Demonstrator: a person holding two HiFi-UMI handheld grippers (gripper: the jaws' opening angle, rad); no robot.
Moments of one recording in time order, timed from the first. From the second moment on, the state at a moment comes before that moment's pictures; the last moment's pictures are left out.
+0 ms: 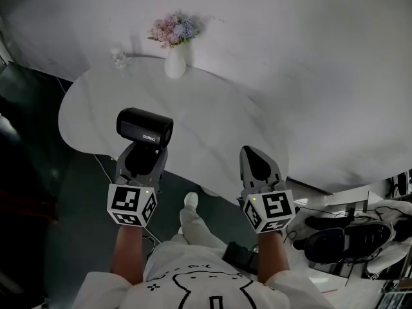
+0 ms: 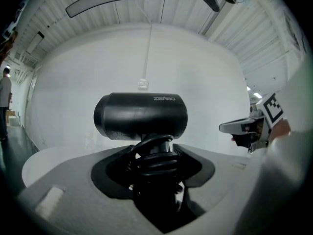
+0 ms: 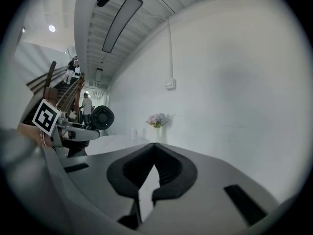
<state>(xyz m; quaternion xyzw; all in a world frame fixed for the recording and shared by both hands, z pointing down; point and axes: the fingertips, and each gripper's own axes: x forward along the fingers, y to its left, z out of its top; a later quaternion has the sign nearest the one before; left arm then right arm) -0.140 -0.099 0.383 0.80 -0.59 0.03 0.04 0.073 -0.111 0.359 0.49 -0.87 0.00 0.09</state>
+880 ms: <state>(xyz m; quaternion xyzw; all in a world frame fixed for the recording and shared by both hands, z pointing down) -0.154 -0.284 0.464 0.80 -0.57 0.14 0.14 0.060 -0.302 0.394 0.48 -0.87 0.07 0.10</state>
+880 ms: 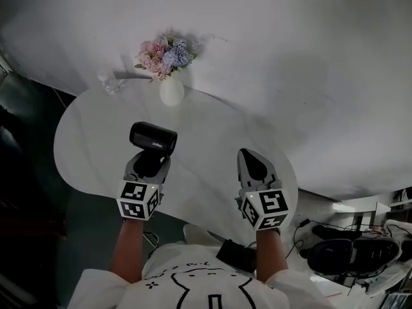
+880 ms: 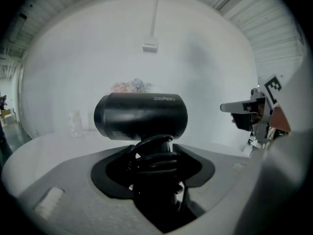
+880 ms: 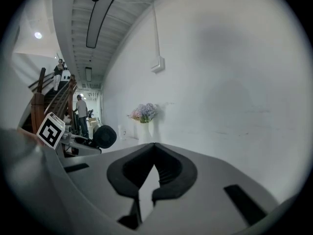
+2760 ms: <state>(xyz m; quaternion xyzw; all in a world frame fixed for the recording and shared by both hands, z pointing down) -0.190 -0.375 0.628 0.74 -0.51 0.33 0.29 0.013 -0.346 0.441 0.54 -0.81 0.11 0.18</state>
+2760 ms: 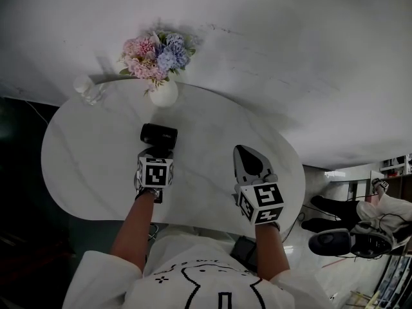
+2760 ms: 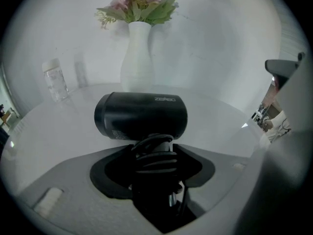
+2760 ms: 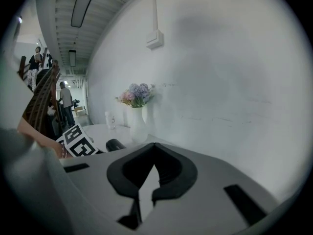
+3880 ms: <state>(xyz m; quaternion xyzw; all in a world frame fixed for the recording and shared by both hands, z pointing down) -0.203 -0.359 0.555 0.78 -0.51 0.27 0.24 -0.012 -0.332 0.405 0.51 -0.85 0.08 0.14</state>
